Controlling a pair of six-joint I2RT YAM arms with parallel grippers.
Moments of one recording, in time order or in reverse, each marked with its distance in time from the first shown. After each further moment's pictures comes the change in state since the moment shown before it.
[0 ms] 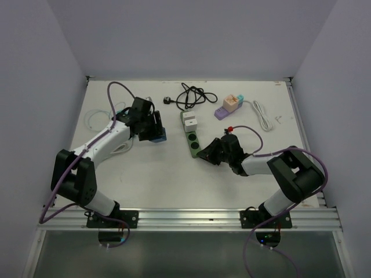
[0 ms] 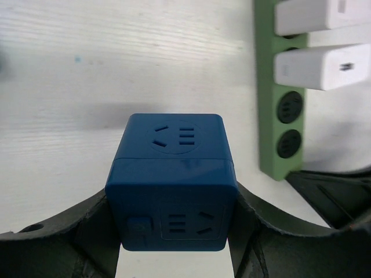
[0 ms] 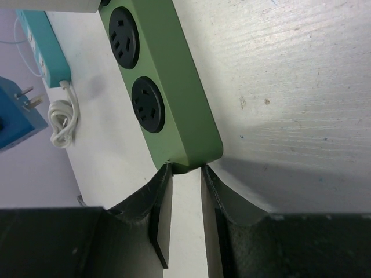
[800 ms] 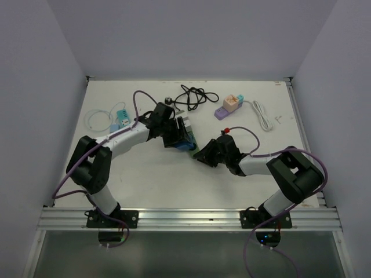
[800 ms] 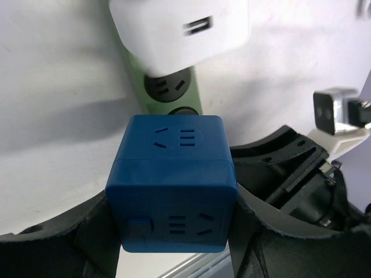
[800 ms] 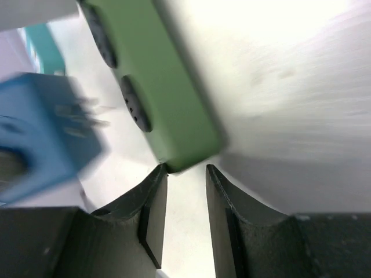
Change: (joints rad) left arm -0.185 0.172 0.012 0.171 0.184 -0.237; right arm 0.062 -0.008 0.026 -0.065 0.002 0.041
